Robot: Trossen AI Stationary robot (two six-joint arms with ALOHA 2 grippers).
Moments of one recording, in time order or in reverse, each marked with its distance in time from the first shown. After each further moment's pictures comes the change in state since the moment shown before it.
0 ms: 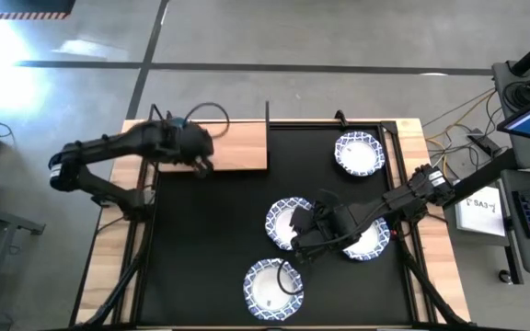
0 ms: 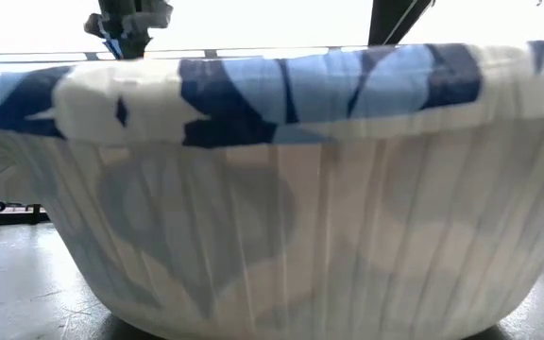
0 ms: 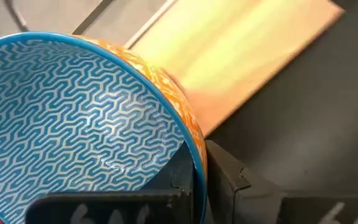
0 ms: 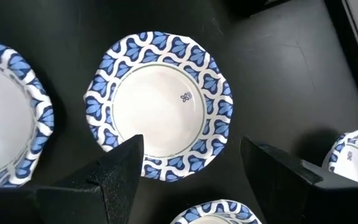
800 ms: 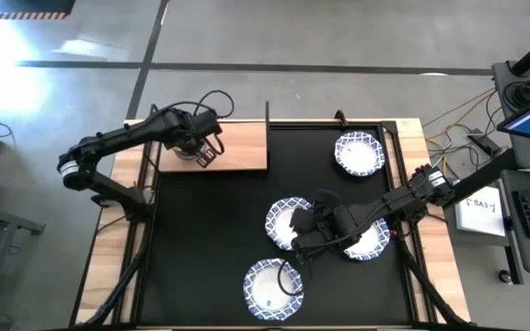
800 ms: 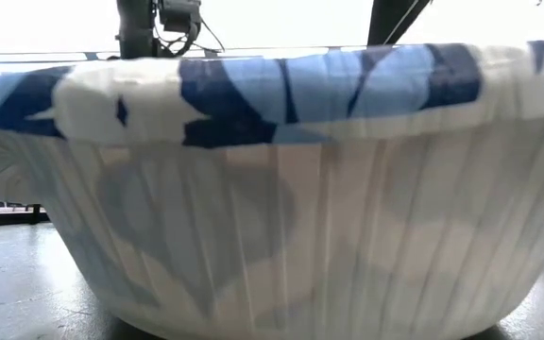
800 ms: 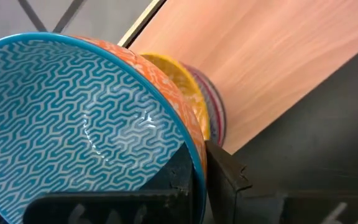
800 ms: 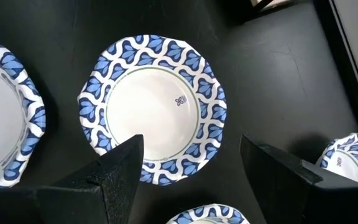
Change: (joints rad) left arm 0.268 0.099 -0.095 0.138 0.077 0.263; right arm 0.006 0.000 -0.004 0.000 0.028 -0.025
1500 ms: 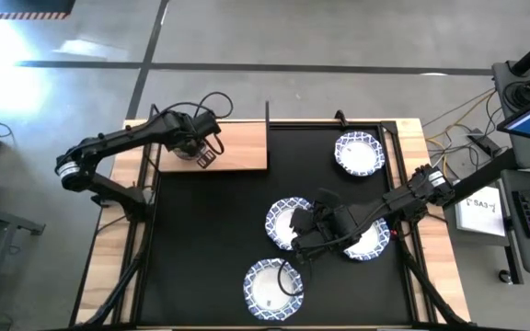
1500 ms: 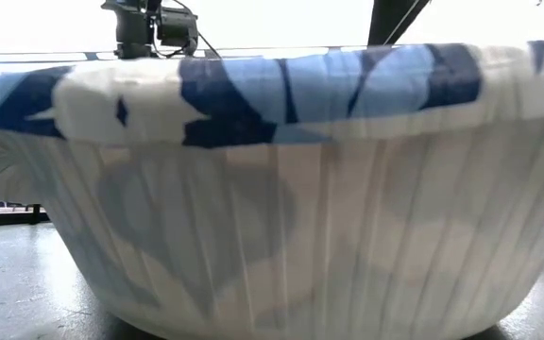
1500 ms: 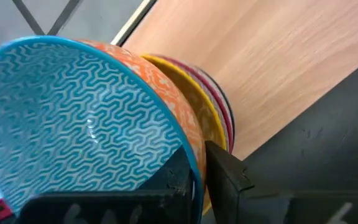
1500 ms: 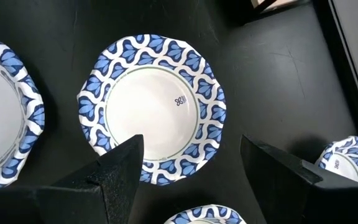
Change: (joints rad) left arm 0.042 -0.020 -0.106 0.117 0.010 0.062; right arm 0.000 0.000 0.000 0.000 0.001 -0.018
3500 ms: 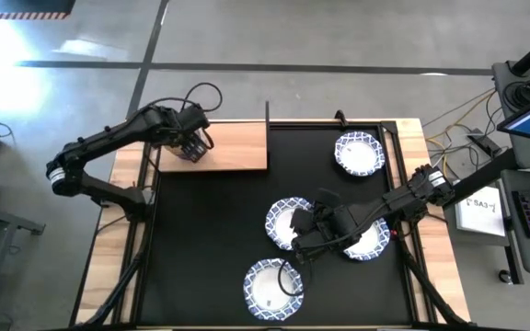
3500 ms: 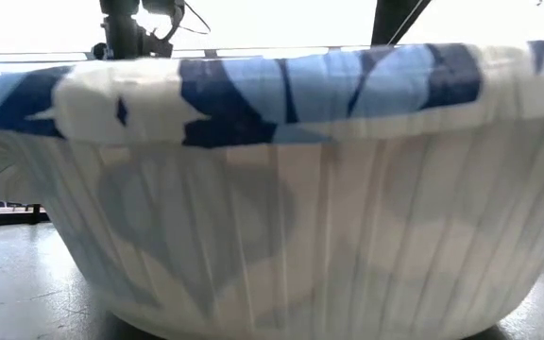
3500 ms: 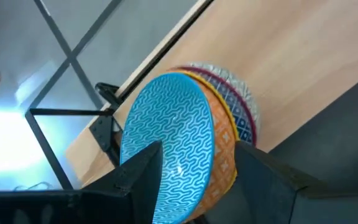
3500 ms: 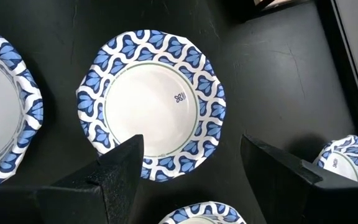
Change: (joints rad) left arm -0.008 -0.092 0.095 -0.115 -0.073 0.000; right arm -0.002 0.000 0.000 -0.009 -0.010 -0.008
